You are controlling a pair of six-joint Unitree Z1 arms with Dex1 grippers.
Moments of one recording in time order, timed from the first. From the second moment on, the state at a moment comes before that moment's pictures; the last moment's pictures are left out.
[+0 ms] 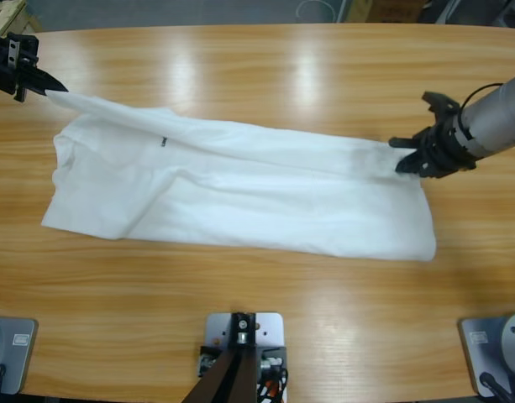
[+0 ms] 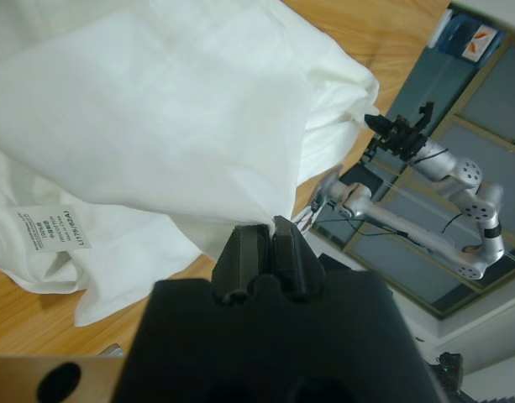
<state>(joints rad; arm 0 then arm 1) 0.16 2.23 -1.76 1.51 -0.86 0.16 0.39 1.71 -0.91 0.54 0.12 0.40</state>
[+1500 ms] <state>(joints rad) 0.14 2.14 -1.67 1.45 -0.55 0.03 0.50 1.53 -0.93 0.73 0.10 0.55</state>
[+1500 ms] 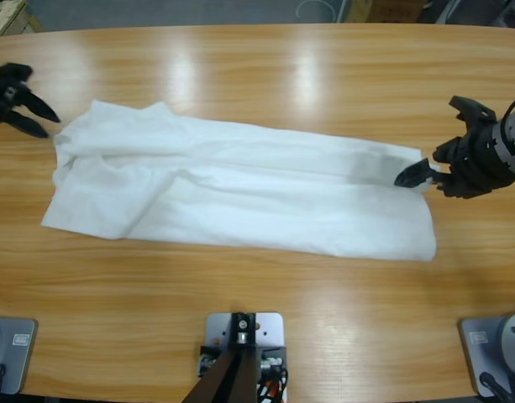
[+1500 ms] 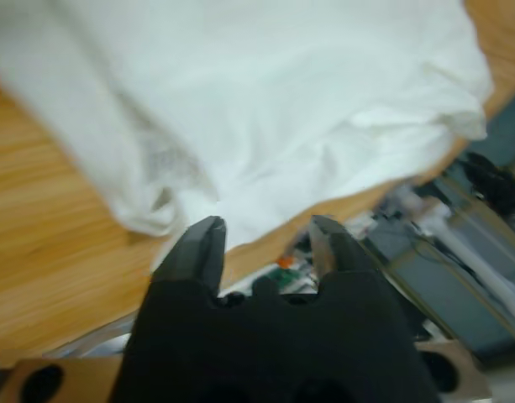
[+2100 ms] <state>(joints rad) -0.18 2.10 -1.69 1.28 -0.55 0.00 0.50 1.53 -1.08 0.83 0.10 0.52</state>
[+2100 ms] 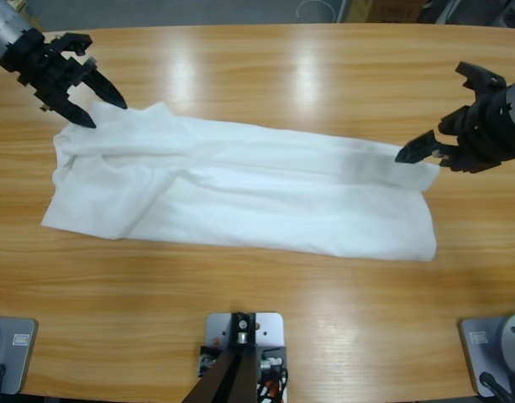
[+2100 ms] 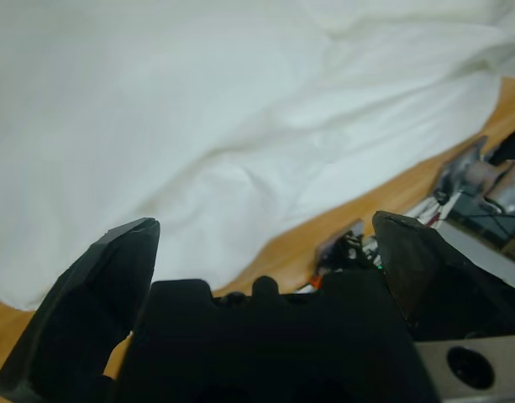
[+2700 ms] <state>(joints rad) -0.18 2.20 -1.67 1.23 -0.46 -0.02 0.50 1.90 -1.50 0.91 0.27 0.38</state>
